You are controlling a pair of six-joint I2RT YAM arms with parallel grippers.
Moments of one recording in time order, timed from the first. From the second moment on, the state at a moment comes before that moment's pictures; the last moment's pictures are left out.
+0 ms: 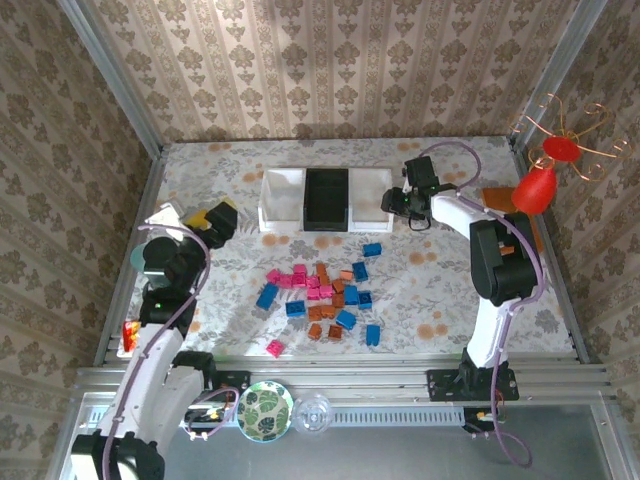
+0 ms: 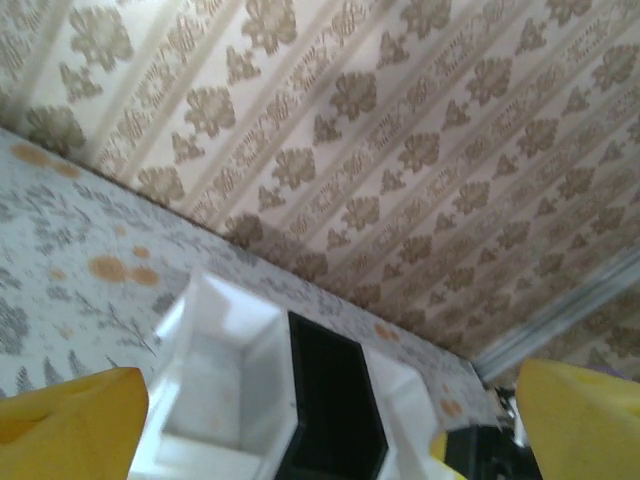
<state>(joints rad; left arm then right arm) -0.15 0.68 0.49 0.18 0.21 -0.70 0.19 1.92 1.31 -0.33 -0.11 0.44</state>
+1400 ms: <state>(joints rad) -0.40 0.59 0.47 -0.13 0.13 -0.56 0.58 1.30 0.76 -0.41 0.04 0.52</state>
